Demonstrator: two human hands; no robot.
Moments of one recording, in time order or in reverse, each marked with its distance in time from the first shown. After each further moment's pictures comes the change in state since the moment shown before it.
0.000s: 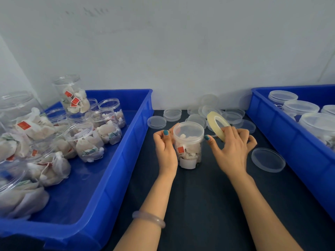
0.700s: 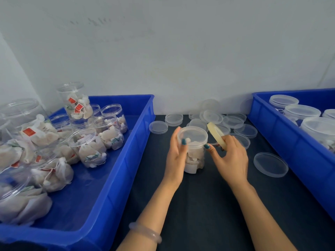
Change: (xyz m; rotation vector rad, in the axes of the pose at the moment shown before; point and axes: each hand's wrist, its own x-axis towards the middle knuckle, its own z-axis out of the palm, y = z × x) left_hand -0.008 0.003 -0.008 0.042 -0.422 0.013; right_hand -0.009 -0.002 -0.001 0.182 -0.046 0.041
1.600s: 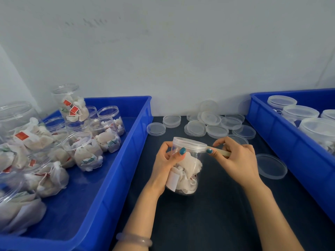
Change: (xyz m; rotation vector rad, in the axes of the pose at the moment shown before) left_hand -0.007 0.011 -0.030 -0.054 -0.165 -0.117; right_hand 0.009 0.002 -0.033 0.026 -0.215 -0.036
